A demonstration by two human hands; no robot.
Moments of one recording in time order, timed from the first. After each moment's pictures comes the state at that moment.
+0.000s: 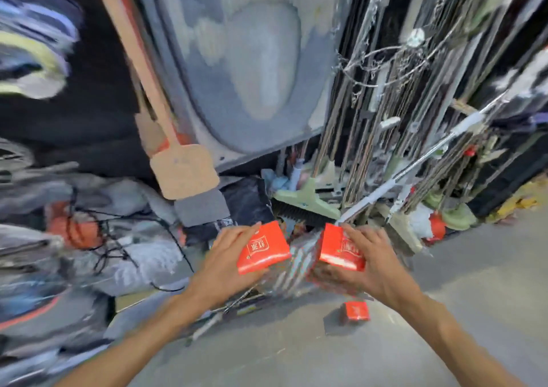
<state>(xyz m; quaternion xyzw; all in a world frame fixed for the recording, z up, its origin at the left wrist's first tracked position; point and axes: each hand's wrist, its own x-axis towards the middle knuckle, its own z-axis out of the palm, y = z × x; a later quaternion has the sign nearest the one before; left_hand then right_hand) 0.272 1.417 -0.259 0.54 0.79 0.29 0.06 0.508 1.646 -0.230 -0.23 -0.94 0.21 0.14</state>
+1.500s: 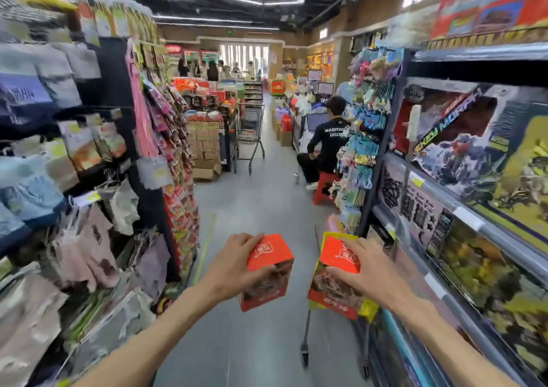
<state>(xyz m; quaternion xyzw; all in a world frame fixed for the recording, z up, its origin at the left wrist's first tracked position) 0.256 0.072 -0.043 -0.30 0.92 0.13 -0.22 -0.012 0.257 -0.021 0.58 -0.78 0.22 0.01</state>
